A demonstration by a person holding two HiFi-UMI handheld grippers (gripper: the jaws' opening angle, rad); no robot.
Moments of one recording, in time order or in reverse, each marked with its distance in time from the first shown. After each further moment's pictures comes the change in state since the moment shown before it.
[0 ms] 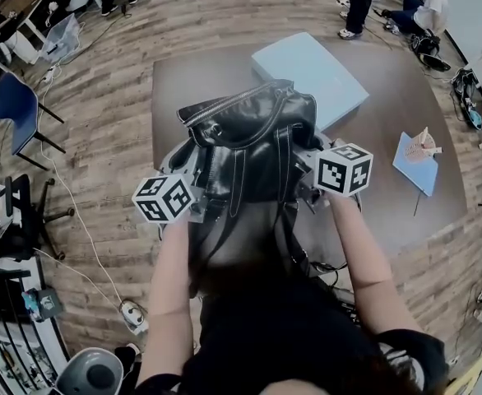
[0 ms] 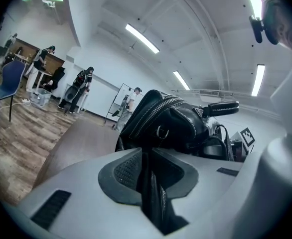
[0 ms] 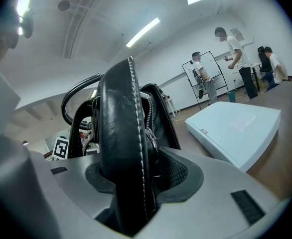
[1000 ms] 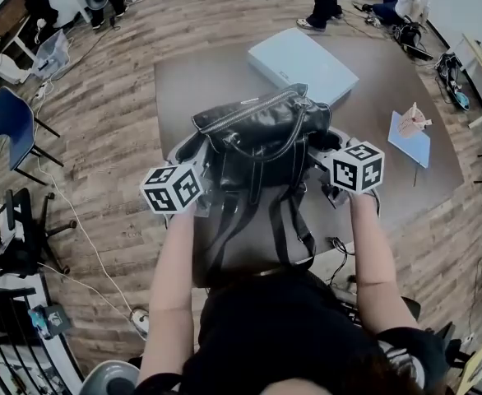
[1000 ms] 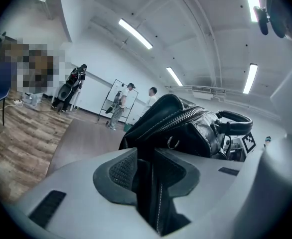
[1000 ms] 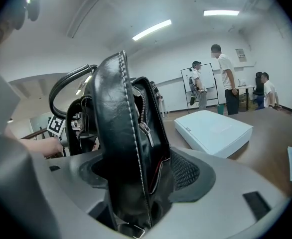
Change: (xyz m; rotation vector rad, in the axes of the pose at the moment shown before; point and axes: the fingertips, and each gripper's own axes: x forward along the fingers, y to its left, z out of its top) left arm -0.035 -0.011 0.003 0.038 0.068 -0.077; right arm -0.051 0.017 -0.032 -0.150 0.052 -0.172
